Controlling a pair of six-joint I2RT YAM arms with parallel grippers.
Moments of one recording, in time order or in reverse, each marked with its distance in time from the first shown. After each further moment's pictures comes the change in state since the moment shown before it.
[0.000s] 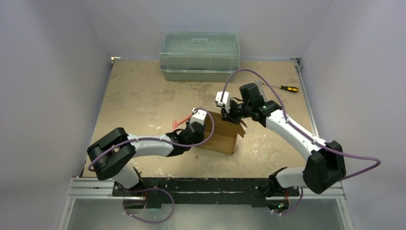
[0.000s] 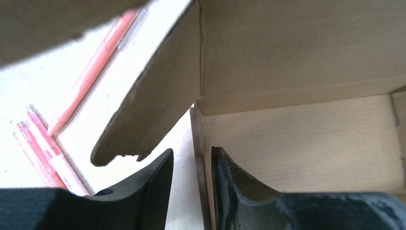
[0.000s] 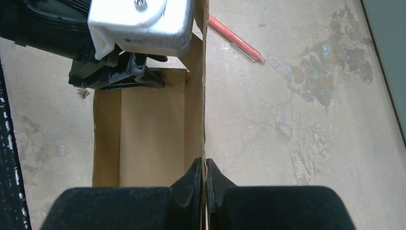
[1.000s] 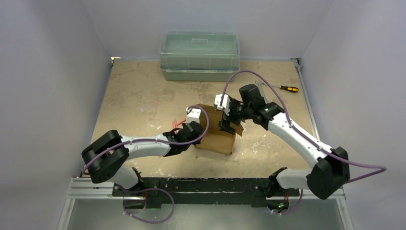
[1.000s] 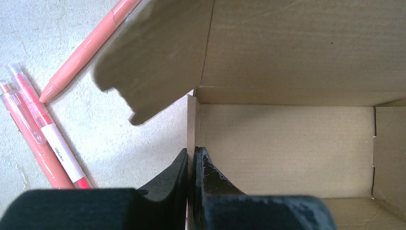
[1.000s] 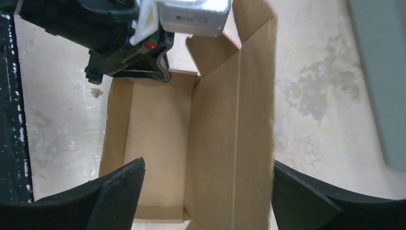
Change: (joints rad) left arm 0.008 -0.077 0.002 -0.119 0.025 -0.193; right arm 0.055 -0.039 0.008 -0.034 0.019 -0.030
